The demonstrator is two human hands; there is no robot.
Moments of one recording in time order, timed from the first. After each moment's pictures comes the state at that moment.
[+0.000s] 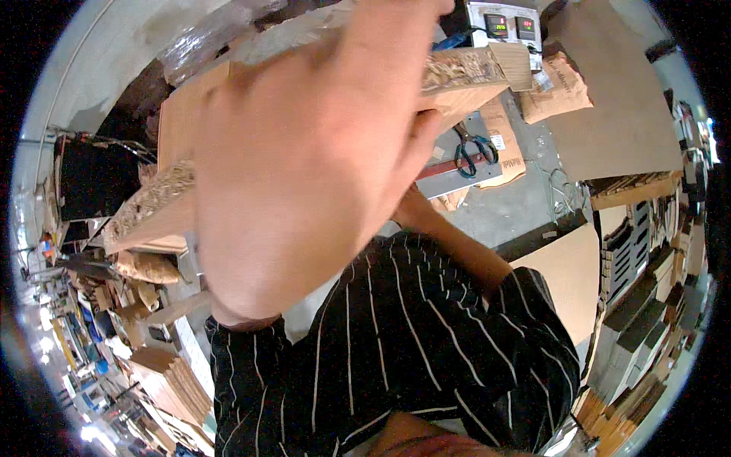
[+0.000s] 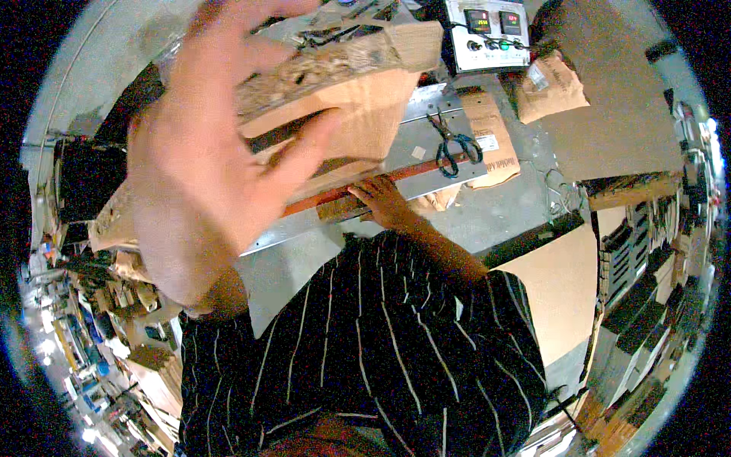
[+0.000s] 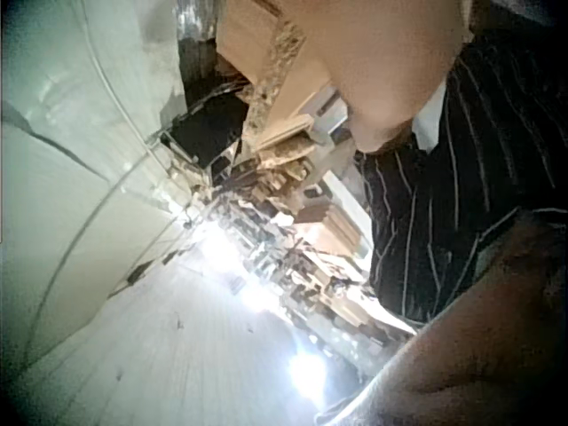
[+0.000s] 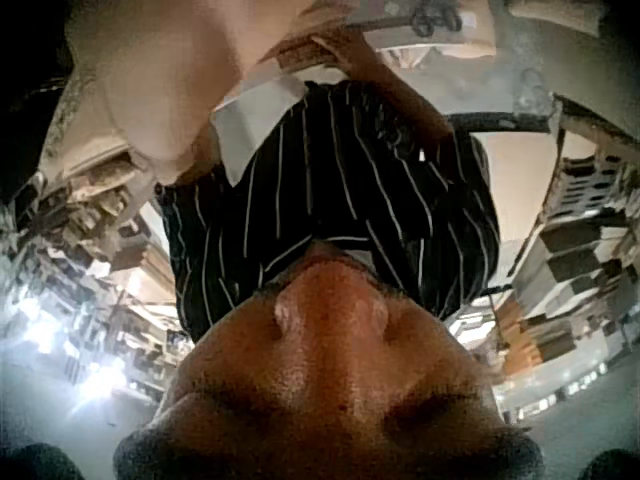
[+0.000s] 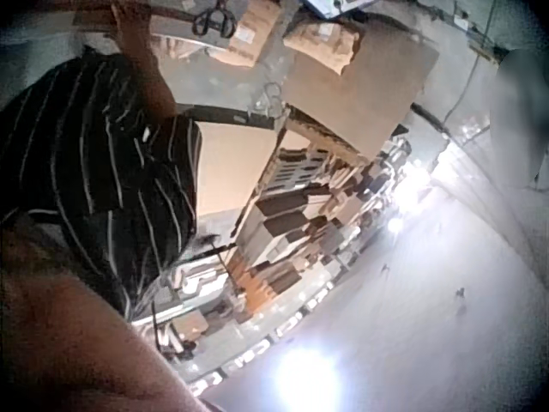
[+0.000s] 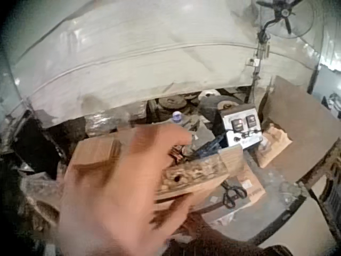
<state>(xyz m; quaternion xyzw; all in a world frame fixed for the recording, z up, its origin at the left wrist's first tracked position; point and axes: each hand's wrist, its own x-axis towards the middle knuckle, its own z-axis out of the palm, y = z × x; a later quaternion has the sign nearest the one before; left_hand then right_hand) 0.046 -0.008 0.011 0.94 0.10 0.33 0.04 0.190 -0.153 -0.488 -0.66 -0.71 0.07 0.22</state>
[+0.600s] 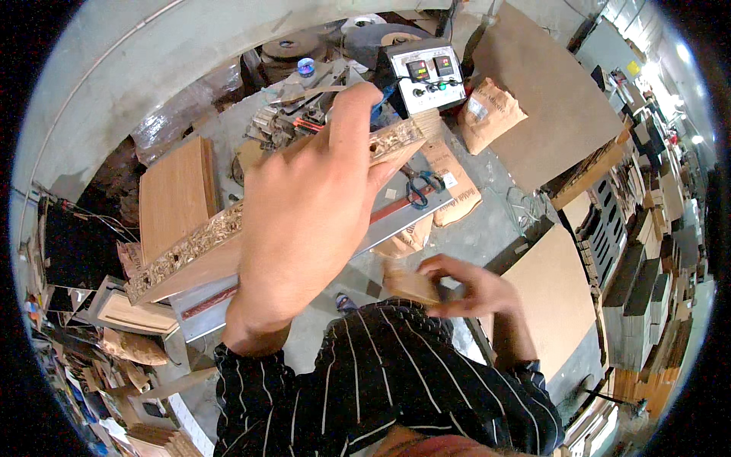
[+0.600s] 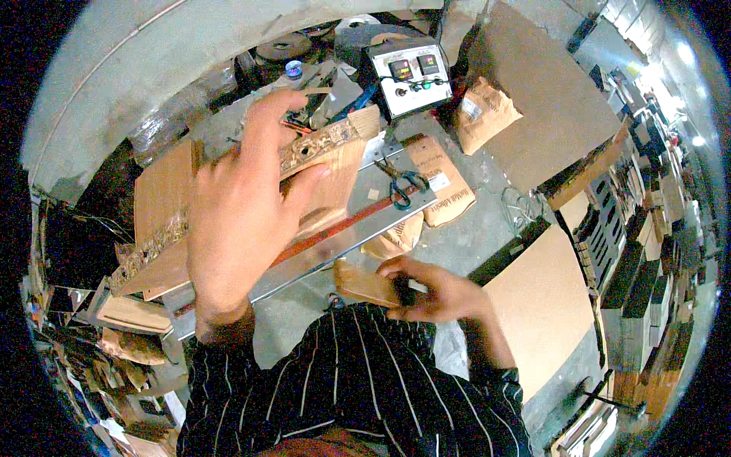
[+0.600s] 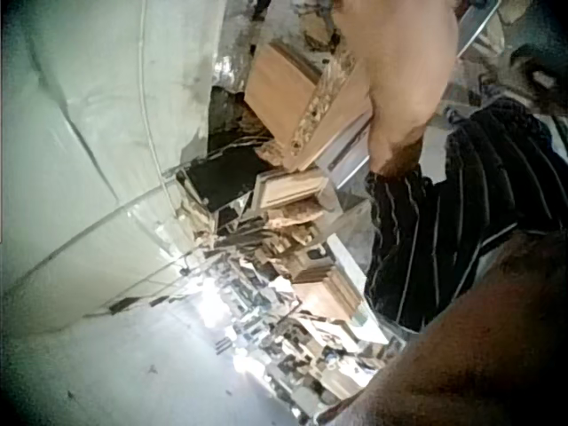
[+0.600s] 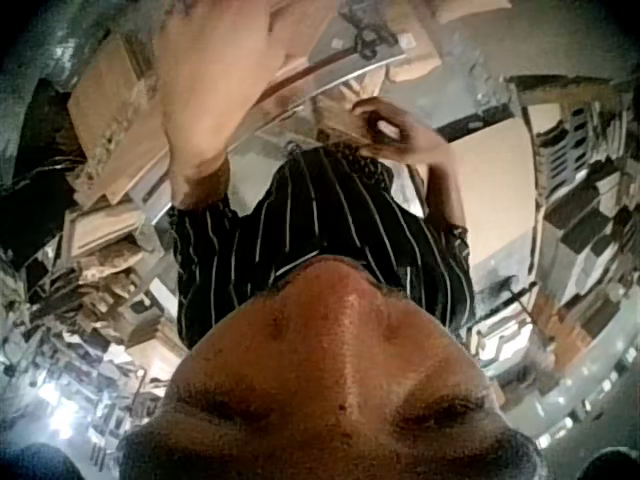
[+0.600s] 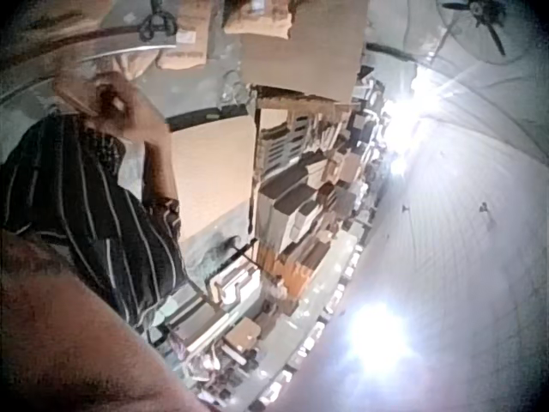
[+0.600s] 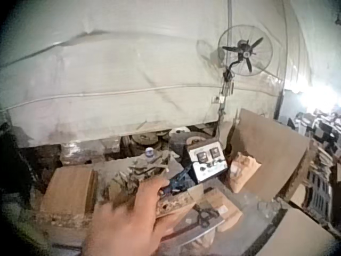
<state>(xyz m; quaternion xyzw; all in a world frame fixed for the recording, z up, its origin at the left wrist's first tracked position) 0.010 -0.076 0.020 0.93 0.18 0.29 0.14 0.170 -0.334 -0.128 -0.59 -0.55 0.42 0.41</state>
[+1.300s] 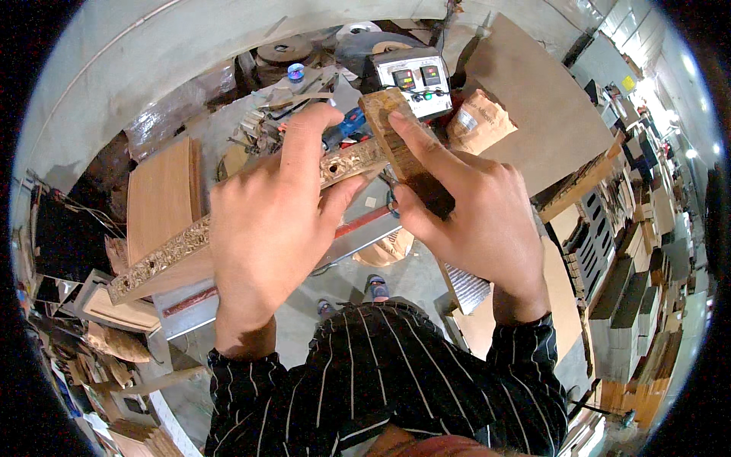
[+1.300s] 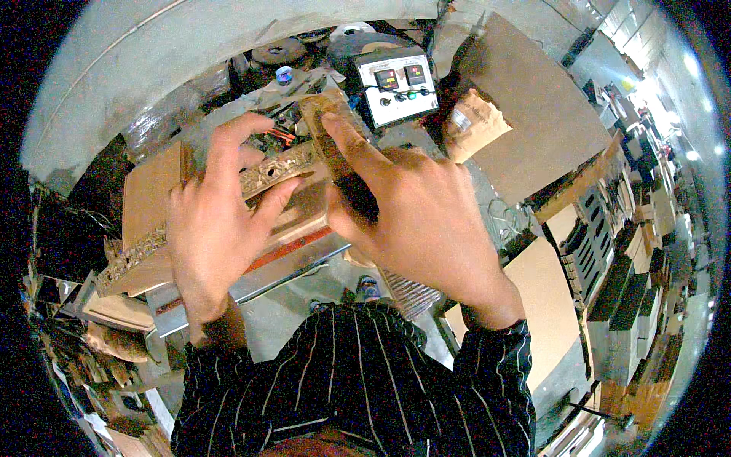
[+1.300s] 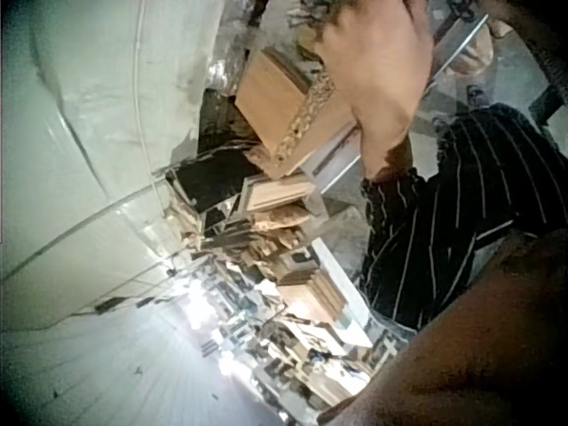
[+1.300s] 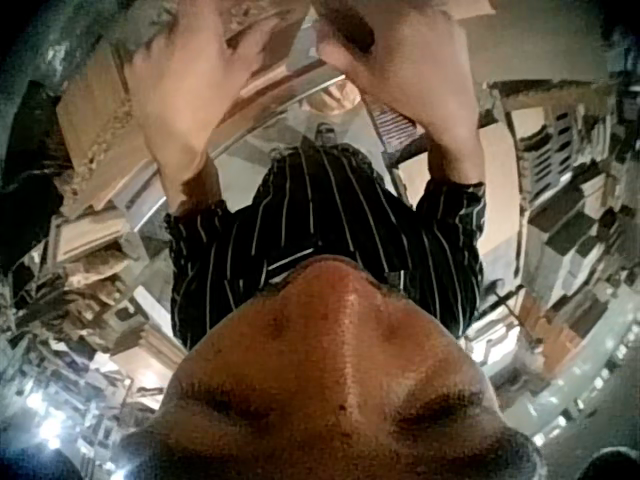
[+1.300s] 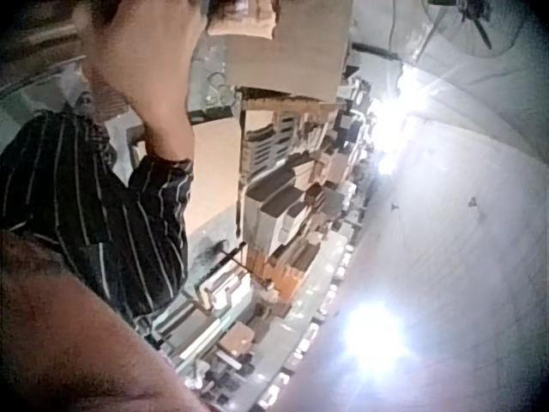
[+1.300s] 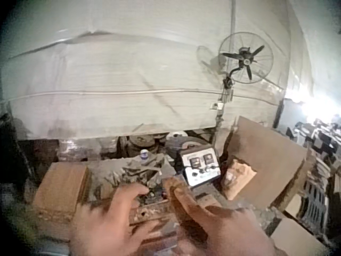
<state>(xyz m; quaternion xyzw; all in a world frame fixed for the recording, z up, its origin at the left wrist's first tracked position) 0.014 -0.092 0.018 0.91 0.25 0.30 0.13 0.181 -0.249 0.037 -0.77 -0.58 -0.09 0.25</state>
